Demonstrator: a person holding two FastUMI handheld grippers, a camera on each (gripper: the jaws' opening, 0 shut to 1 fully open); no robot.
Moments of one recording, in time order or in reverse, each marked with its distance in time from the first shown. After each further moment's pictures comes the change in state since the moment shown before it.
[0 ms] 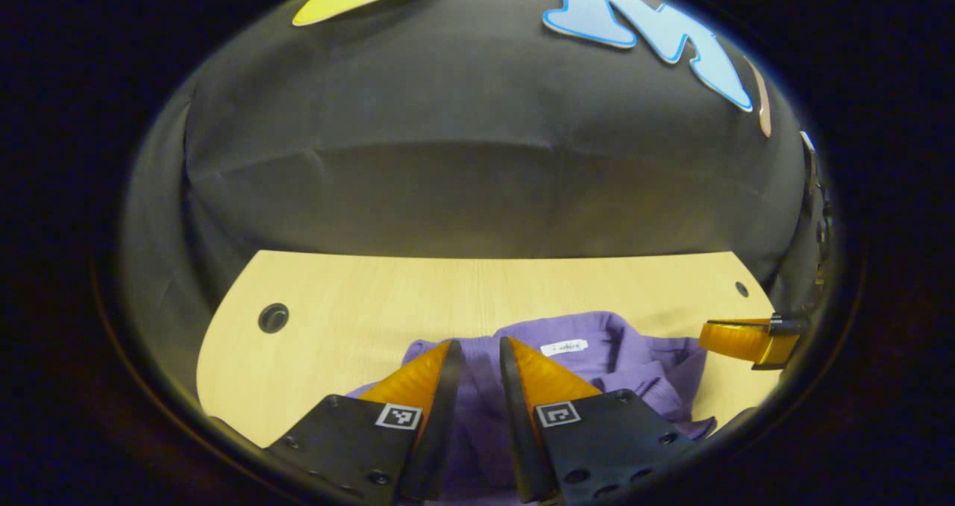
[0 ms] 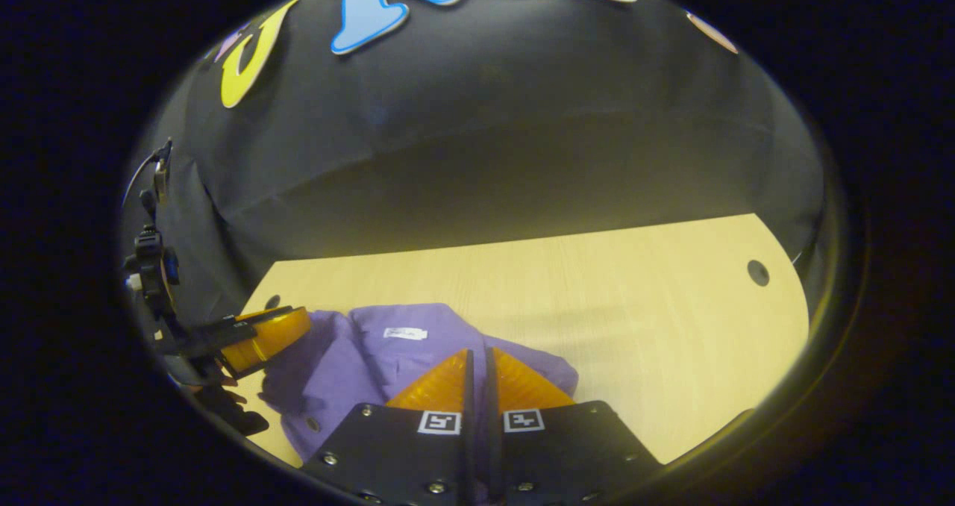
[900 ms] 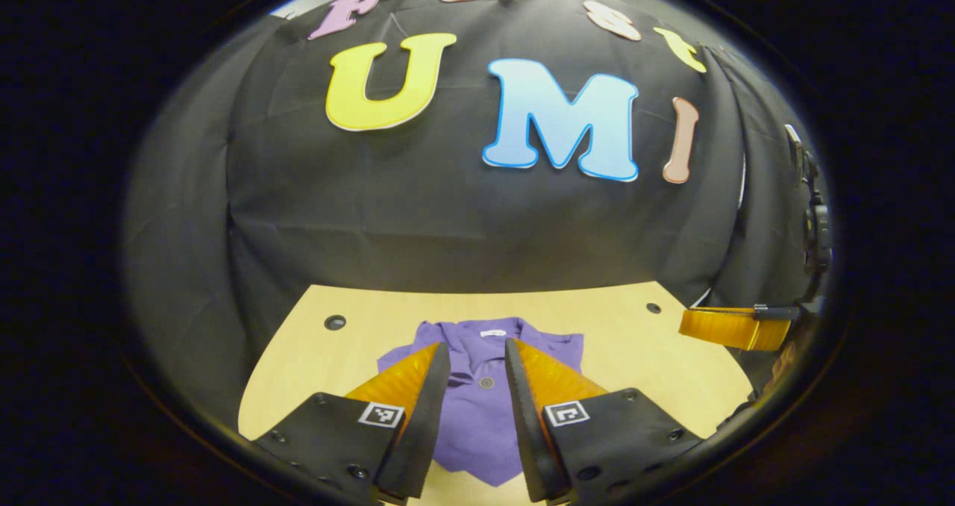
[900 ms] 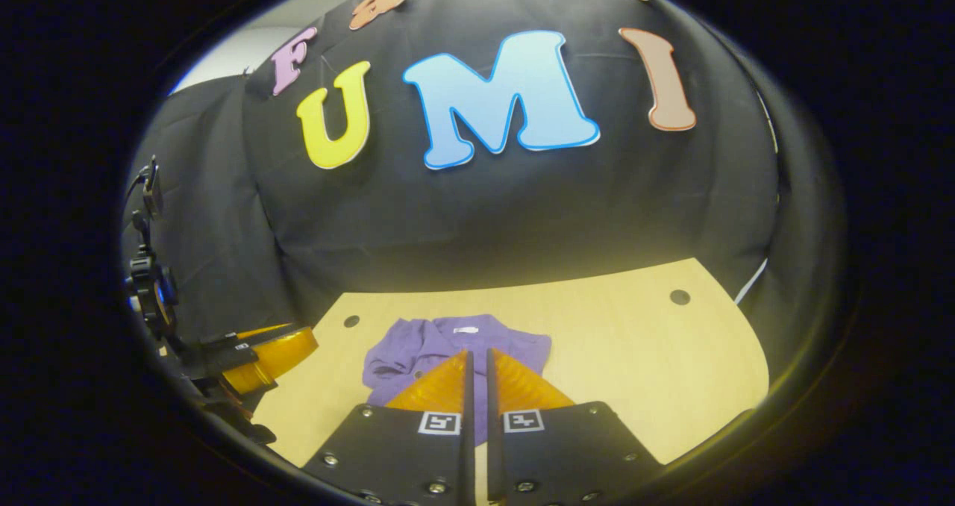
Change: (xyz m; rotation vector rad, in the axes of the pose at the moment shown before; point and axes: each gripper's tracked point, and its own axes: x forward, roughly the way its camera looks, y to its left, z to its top) left arm -0.291 -0.061 0.009 0.024 -0.221 -0.061; right arm -0.263 0.046 -0.004 -0.026 -0.226 0.023
